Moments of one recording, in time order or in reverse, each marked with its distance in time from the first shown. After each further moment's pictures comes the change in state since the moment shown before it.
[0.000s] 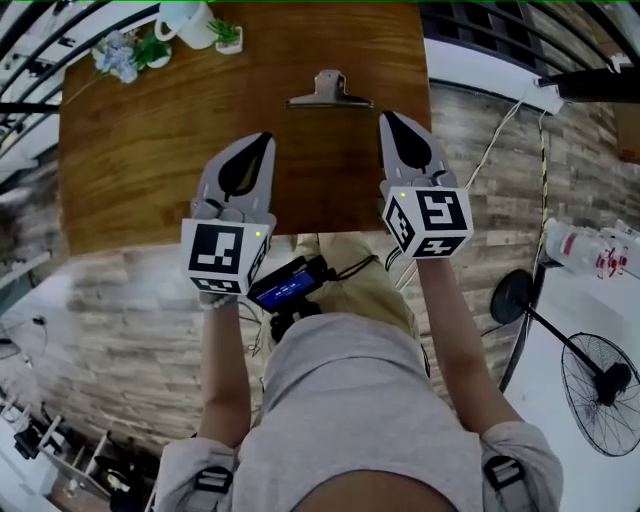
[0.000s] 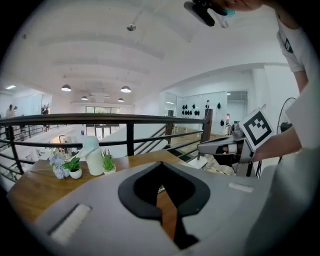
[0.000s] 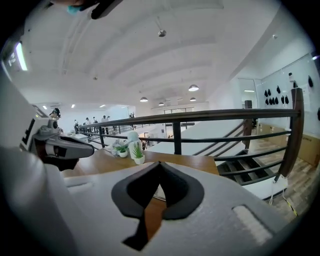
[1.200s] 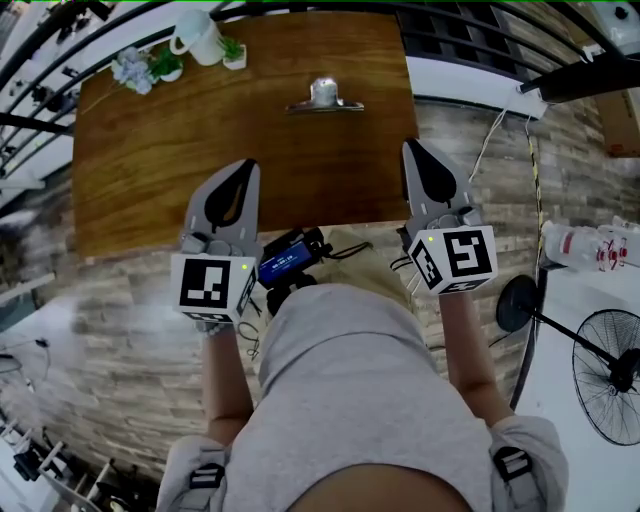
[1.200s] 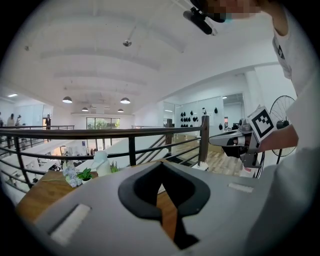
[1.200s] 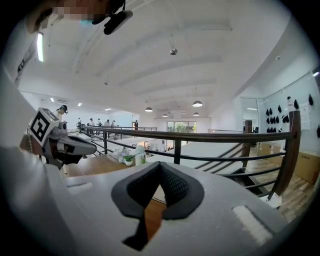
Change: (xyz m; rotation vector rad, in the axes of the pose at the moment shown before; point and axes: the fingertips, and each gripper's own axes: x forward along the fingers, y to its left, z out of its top) left arm -0.085 -0.024 0.026 0.062 -0.105 0.022; right arm -0.111 0.021 0.041 -0.111 -0.144 -0.002
